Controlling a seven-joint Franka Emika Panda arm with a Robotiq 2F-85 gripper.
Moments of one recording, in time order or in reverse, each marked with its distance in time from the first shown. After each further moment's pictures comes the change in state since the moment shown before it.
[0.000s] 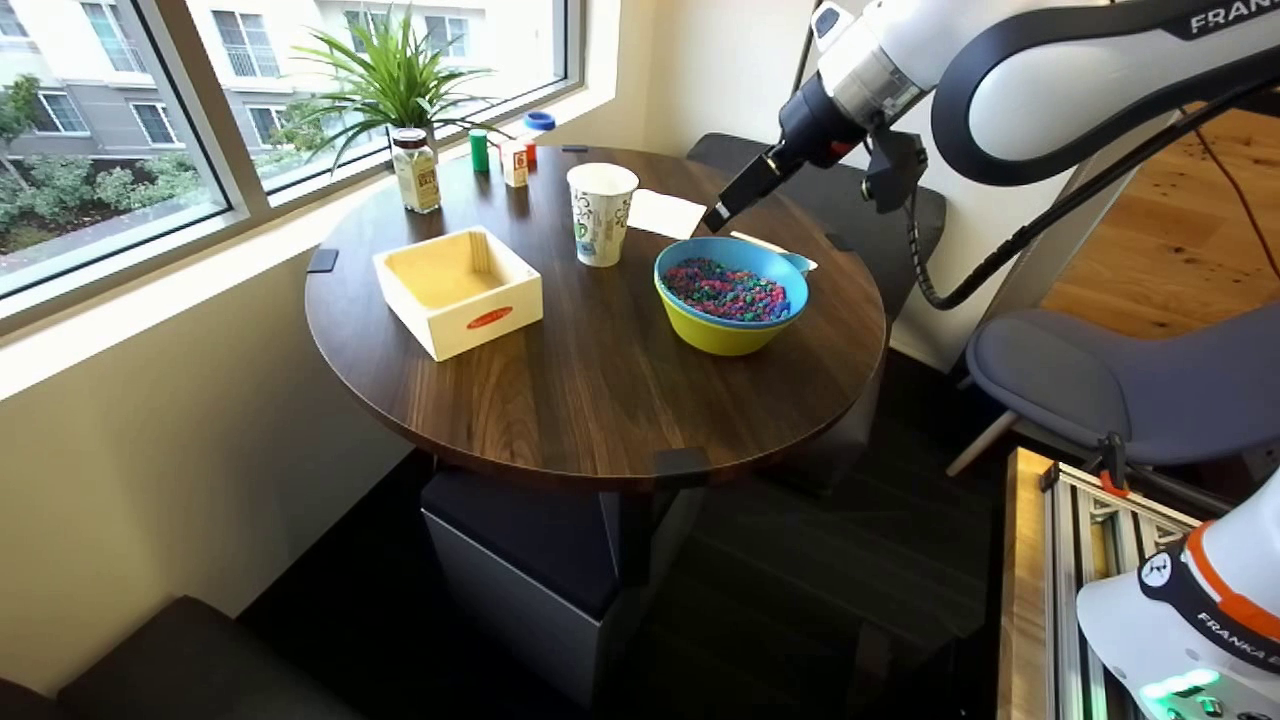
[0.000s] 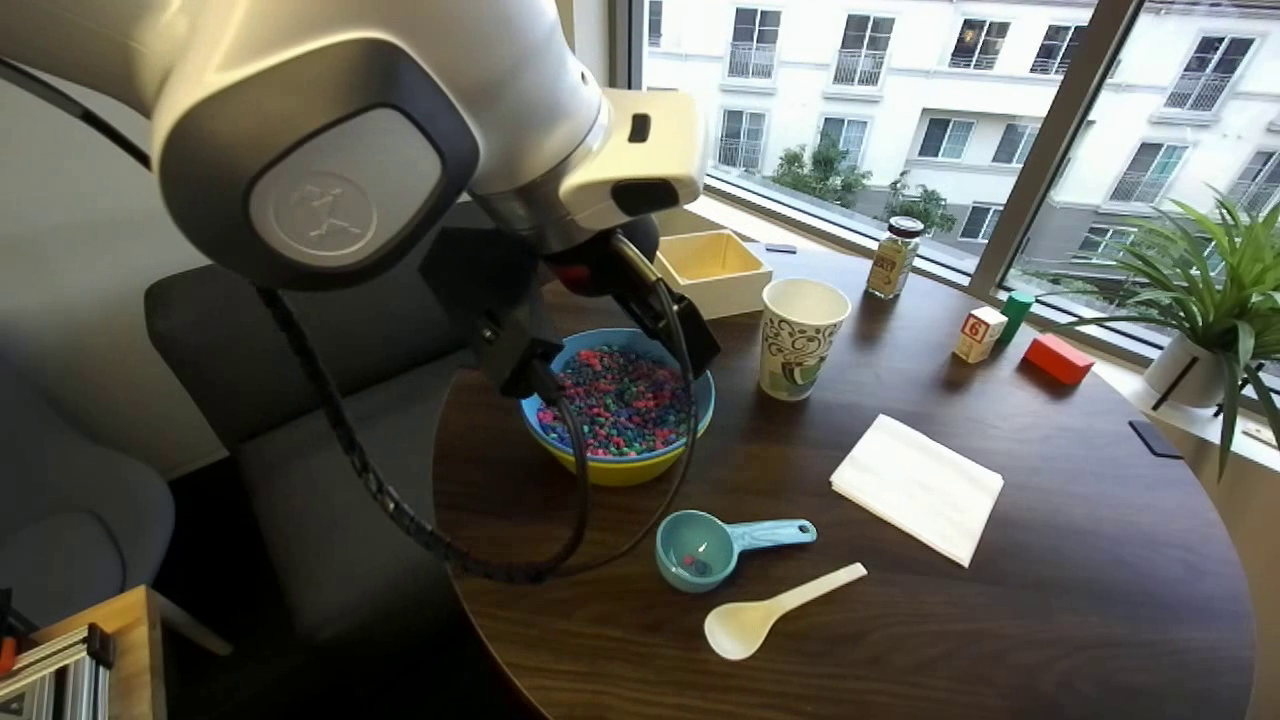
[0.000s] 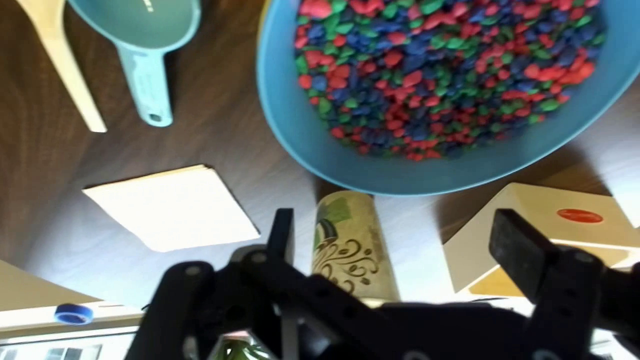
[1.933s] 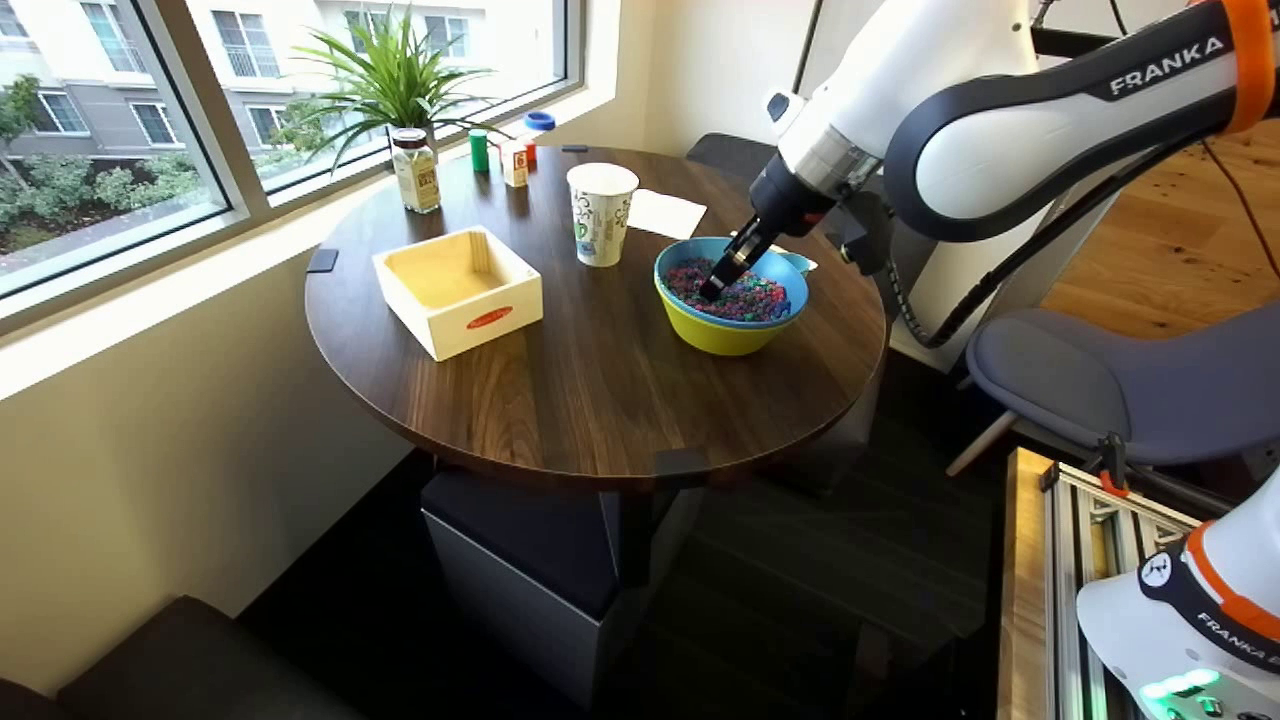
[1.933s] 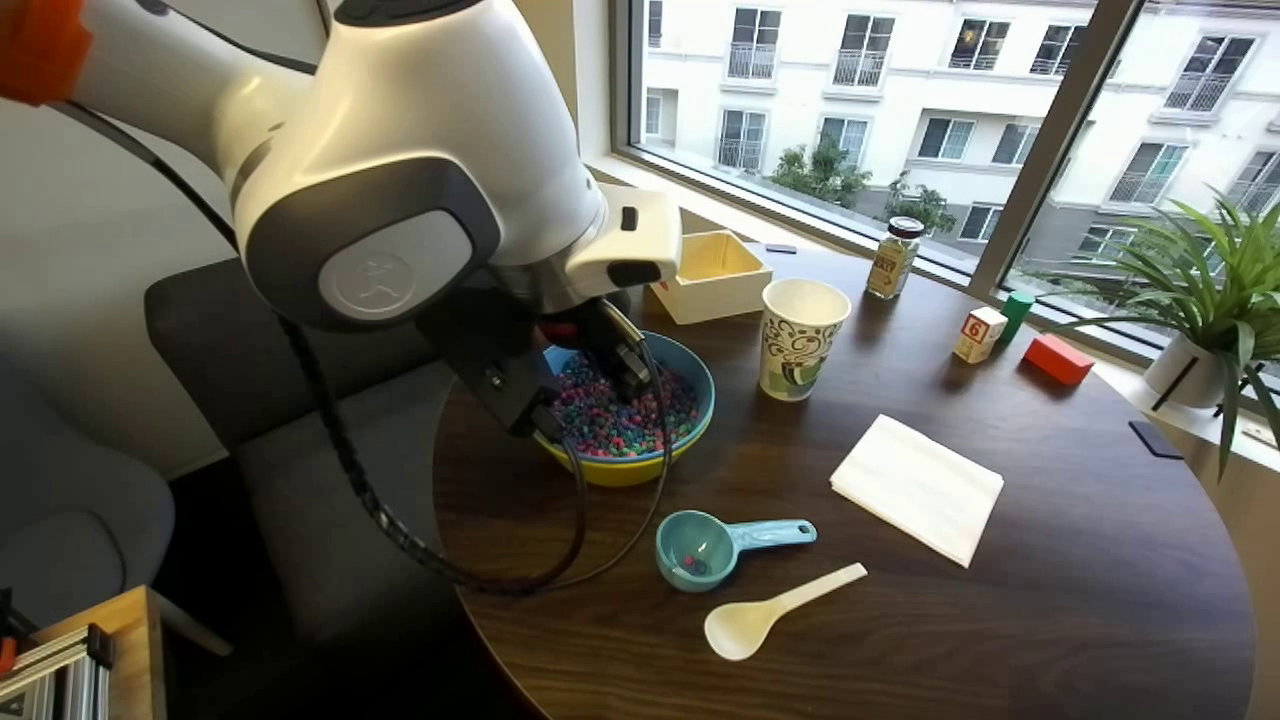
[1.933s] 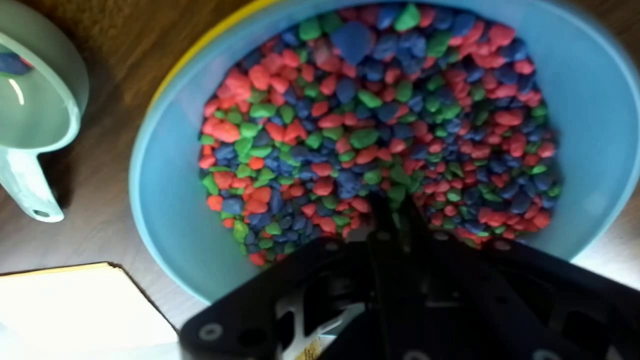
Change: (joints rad) arm 0.049 0.098 0.007 -0.007 0.083 -0.039 -0.125
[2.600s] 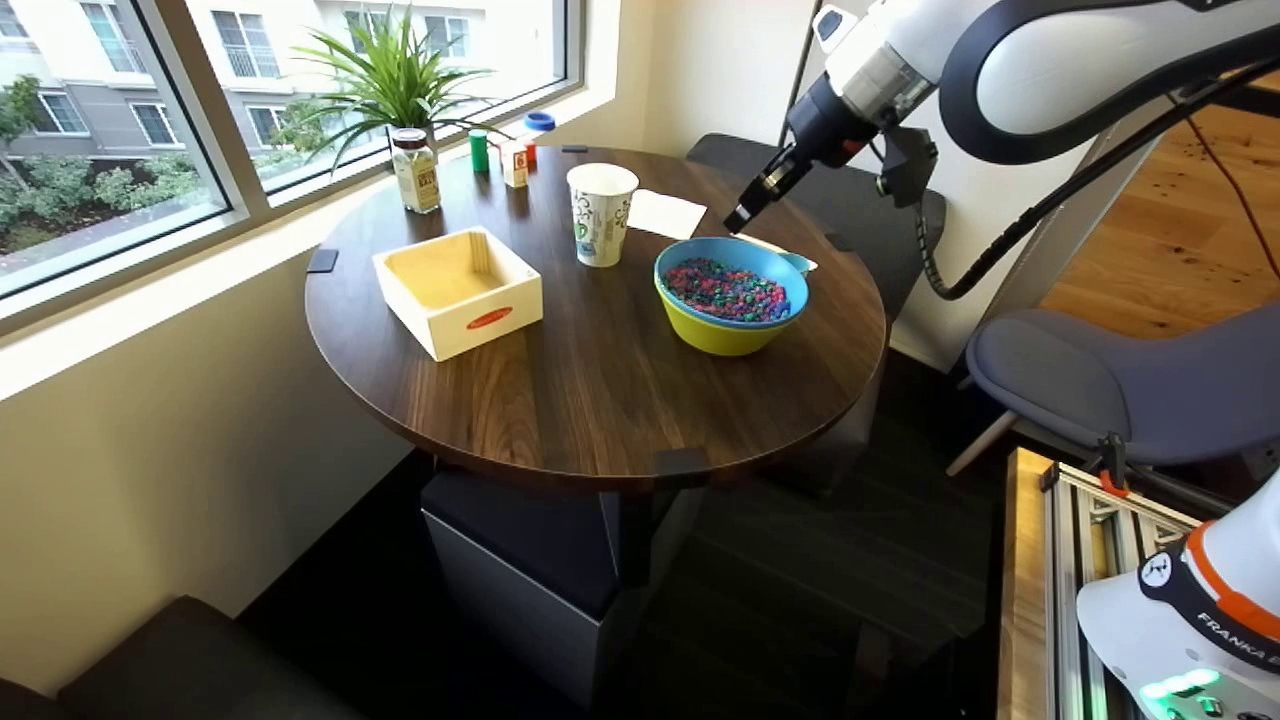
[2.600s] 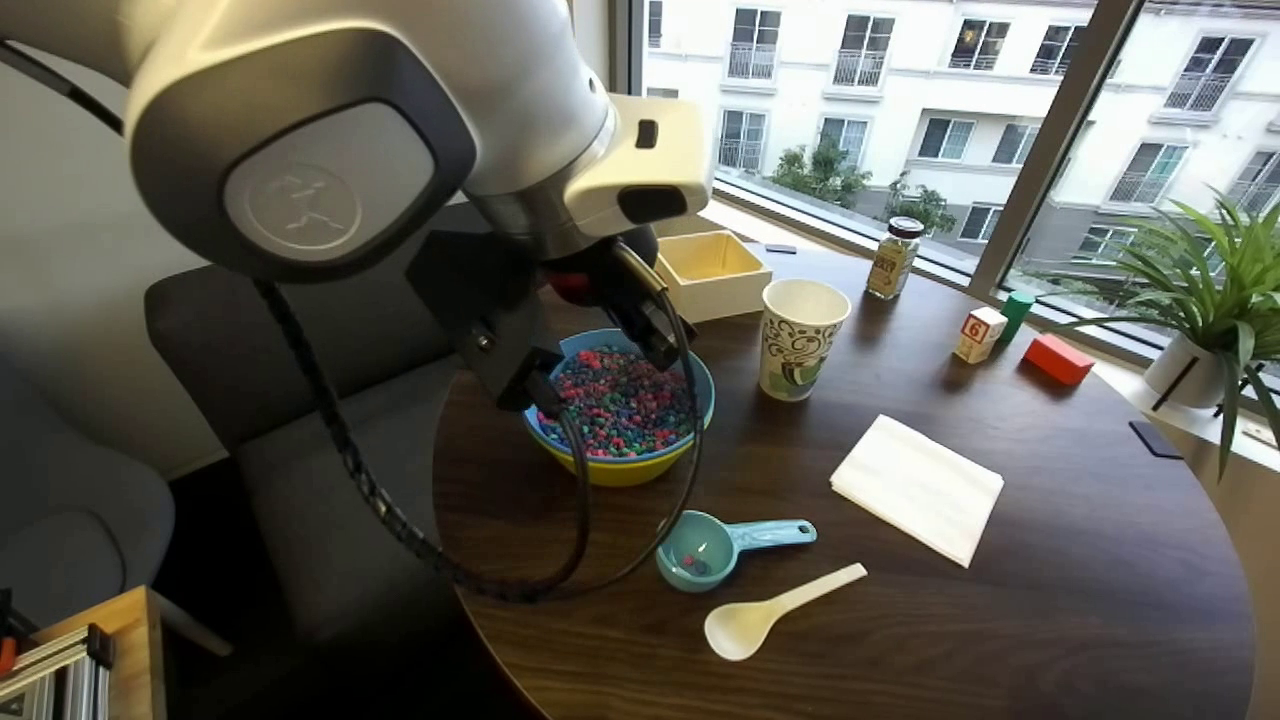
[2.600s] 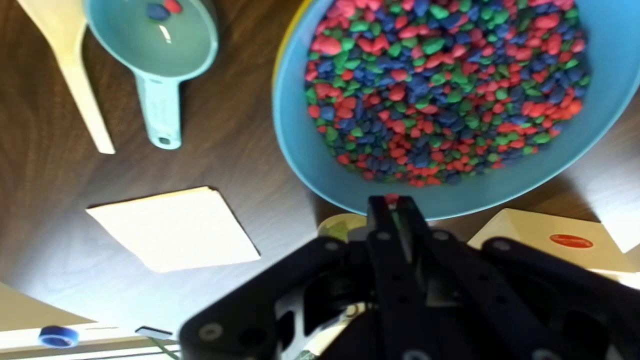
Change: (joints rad) arm -0.064 -0.122 -0.017 0.010 -0.035 -0.047 0.040
